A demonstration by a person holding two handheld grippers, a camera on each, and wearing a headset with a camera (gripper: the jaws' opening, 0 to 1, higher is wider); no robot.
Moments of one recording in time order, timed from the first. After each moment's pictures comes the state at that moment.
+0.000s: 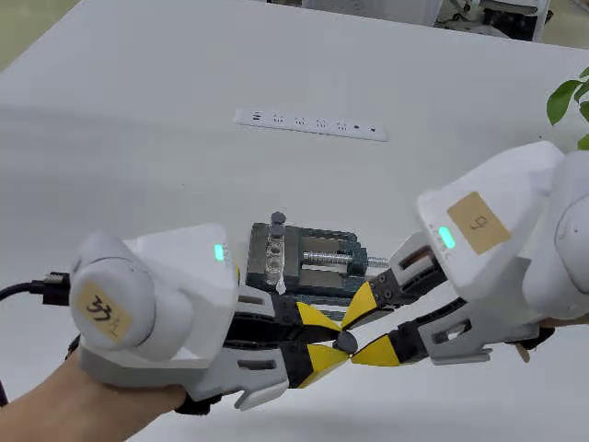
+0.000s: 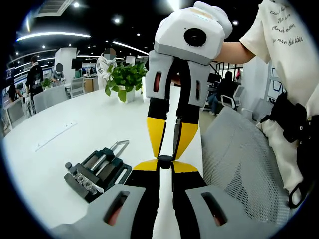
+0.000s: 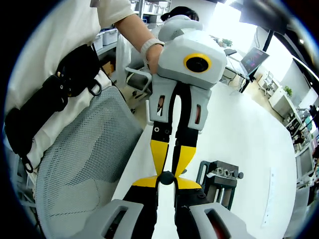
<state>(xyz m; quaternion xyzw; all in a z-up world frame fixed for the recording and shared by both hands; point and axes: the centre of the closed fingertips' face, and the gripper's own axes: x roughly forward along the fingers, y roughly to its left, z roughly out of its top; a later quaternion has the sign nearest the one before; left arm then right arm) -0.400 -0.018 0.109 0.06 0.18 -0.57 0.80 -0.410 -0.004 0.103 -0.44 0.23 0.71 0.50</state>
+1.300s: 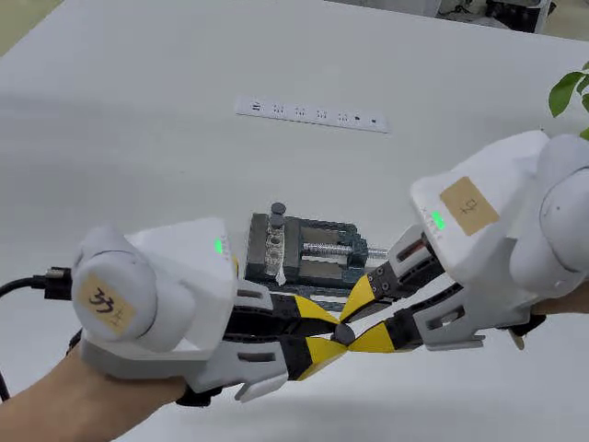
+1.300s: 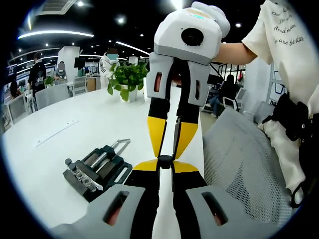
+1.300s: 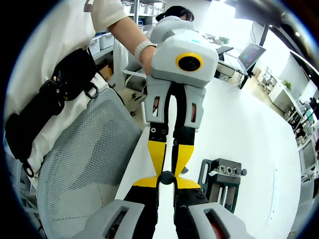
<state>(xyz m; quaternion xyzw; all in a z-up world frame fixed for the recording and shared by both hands) -0.400 -0.012 0.104 0.05 0.17 -0.57 0.80 -0.407 -0.001 0.098 -0.42 0.25 0.71 0.51</state>
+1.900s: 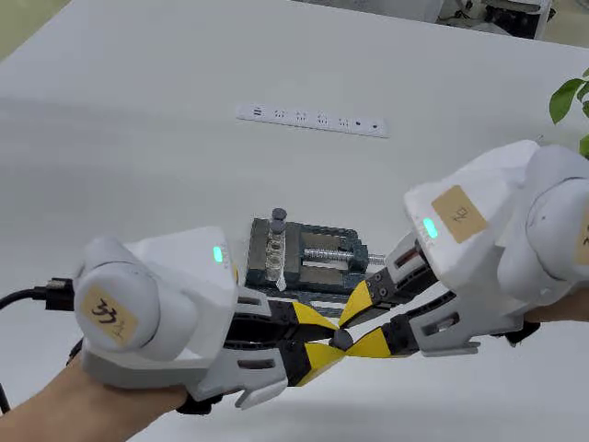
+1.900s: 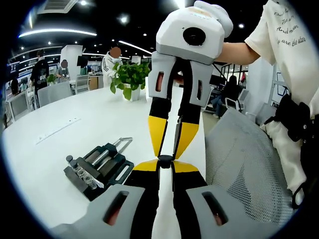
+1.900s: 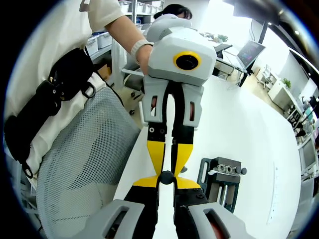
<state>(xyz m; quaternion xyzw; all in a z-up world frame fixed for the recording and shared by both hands) -0.396 -0.009 0.100 0.04 0.18 -0.56 0.81 -0.404 0.001 0.095 -0.42 0.25 0.70 0.51</state>
